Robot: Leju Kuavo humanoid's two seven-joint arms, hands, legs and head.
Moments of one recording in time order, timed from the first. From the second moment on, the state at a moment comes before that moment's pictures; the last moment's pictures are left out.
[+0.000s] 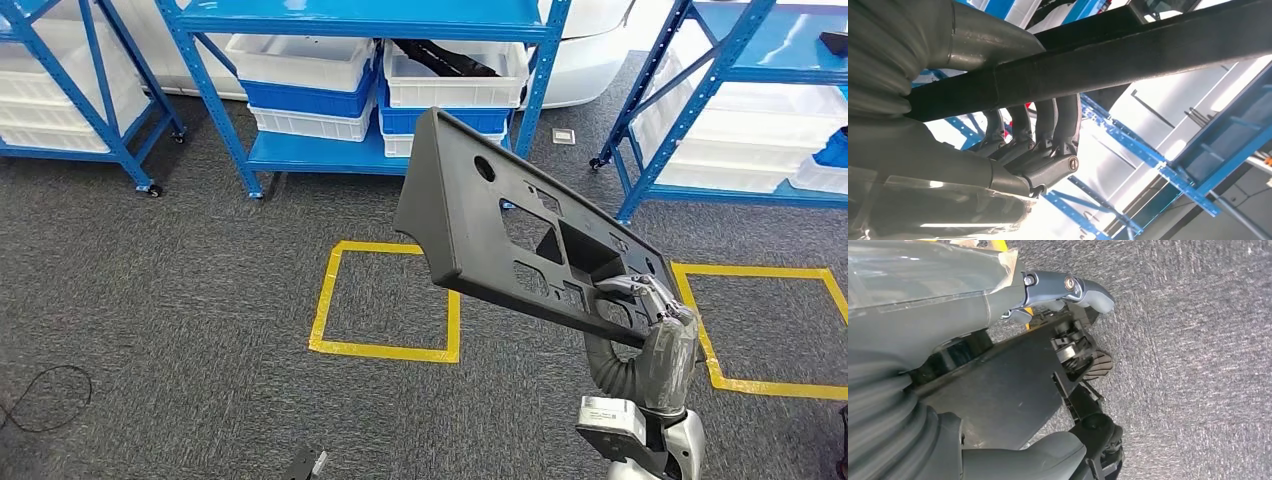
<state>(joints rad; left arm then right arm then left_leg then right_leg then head) -0.11 -0.15 -0.29 -0.24 0.33 0.01 -0.17 0.04 -0.05 0.50 -1.77 0.73 -0.53 -0.44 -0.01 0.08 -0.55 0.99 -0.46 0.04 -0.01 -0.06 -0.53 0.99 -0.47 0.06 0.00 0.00</state>
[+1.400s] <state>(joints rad) -0.09 -0.15 -0.29 -0.23 0.35 0.02 -0.19 0.00 -0.01 0.52 -1.74 0.74 -0.47 -0.44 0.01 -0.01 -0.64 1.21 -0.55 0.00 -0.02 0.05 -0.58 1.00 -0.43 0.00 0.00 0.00</state>
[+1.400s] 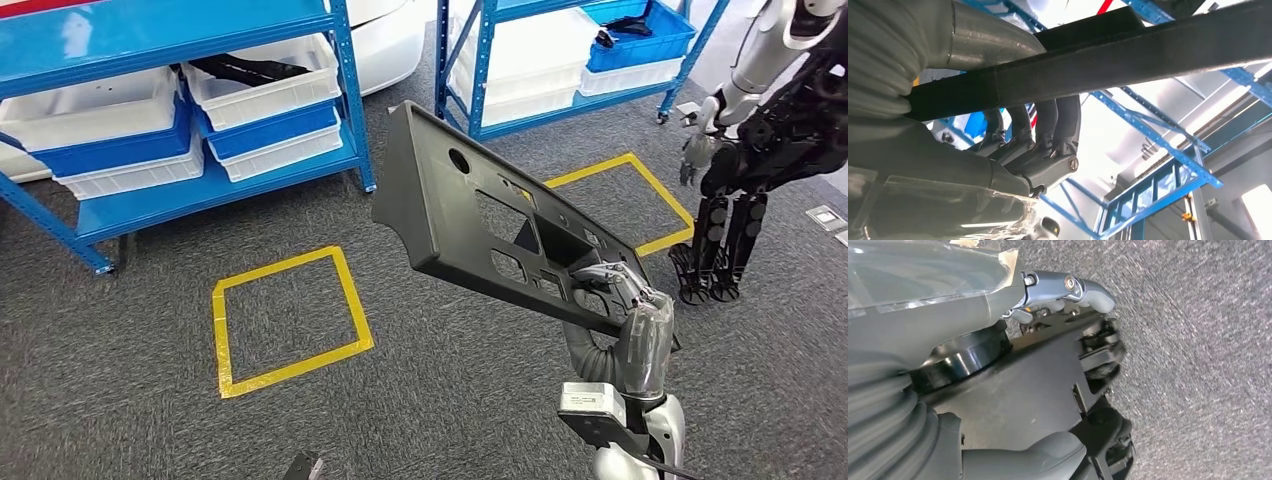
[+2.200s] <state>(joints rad) -0.12 -0.15 -0.30 -0.24 0.30 0.13 -0.27 -0.01 -0.02 0.52 -1.72 0.72 -0.51 -0.45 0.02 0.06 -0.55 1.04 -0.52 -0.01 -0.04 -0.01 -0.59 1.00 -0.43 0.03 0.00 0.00</state>
